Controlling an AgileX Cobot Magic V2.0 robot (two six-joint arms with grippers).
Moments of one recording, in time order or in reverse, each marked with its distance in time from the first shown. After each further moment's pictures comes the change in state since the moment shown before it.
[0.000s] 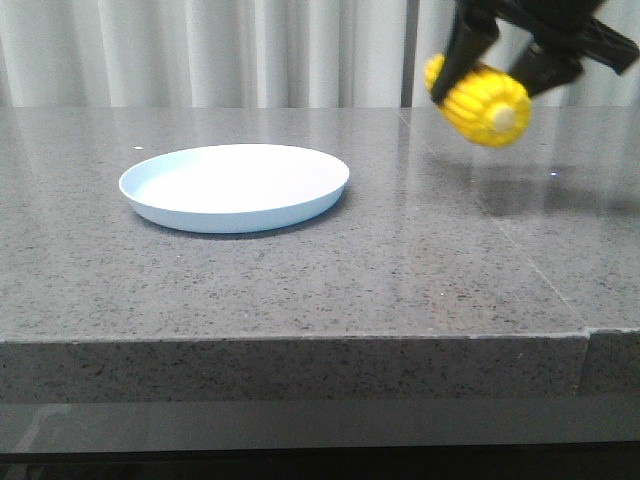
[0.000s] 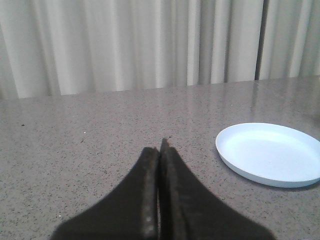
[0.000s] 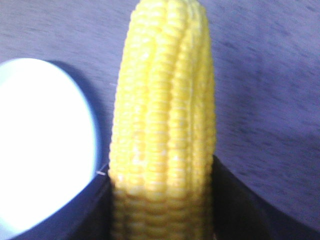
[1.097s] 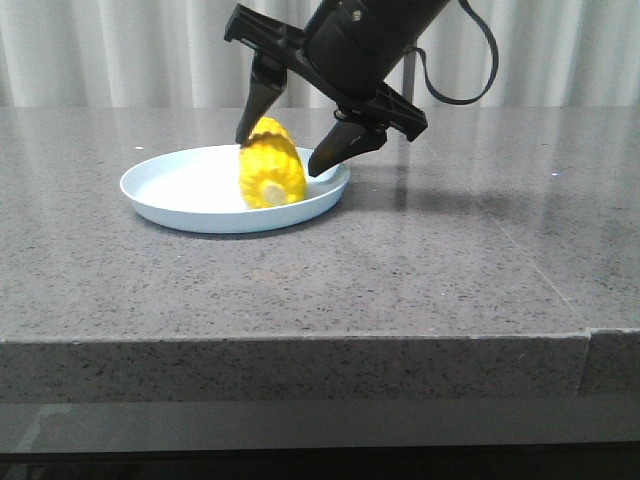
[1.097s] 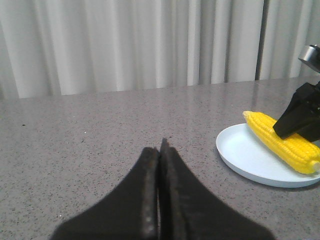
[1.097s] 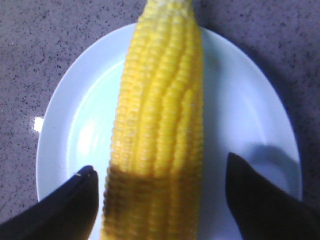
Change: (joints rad) left arm 0.000 0.000 0.000 0.000 0.000 0.000; right arm 0.232 0.268 -0.169 0.162 -0.095 0.001
